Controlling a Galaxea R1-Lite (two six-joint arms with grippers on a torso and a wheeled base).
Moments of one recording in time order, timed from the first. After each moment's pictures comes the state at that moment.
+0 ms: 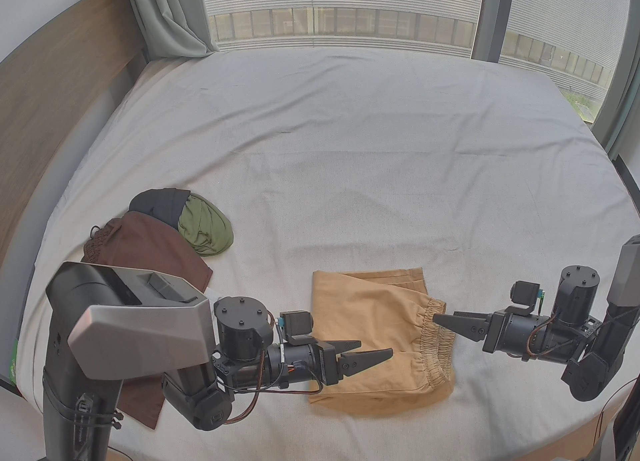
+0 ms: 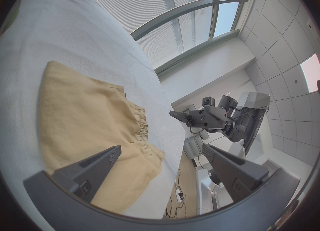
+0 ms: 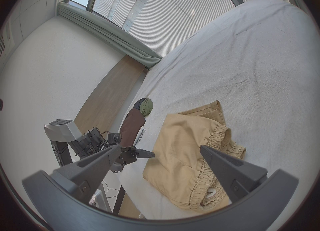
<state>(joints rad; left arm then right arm) -0.65 2.41 -0.65 -1.55 -0.62 -0.62 0.29 2.00 -0.16 -1.54 0.55 0.51</state>
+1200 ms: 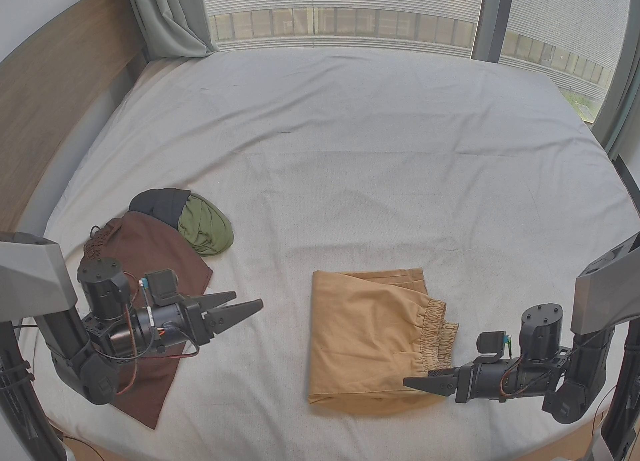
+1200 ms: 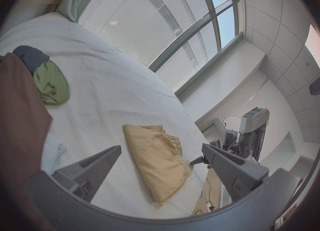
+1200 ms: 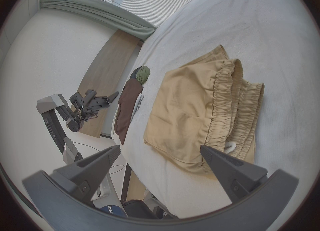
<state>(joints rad) -0.23 2.06 -0.31 -1.55 -0.70 -0.42 0.42 2.17 -0.09 -1.54 0.55 0.50</state>
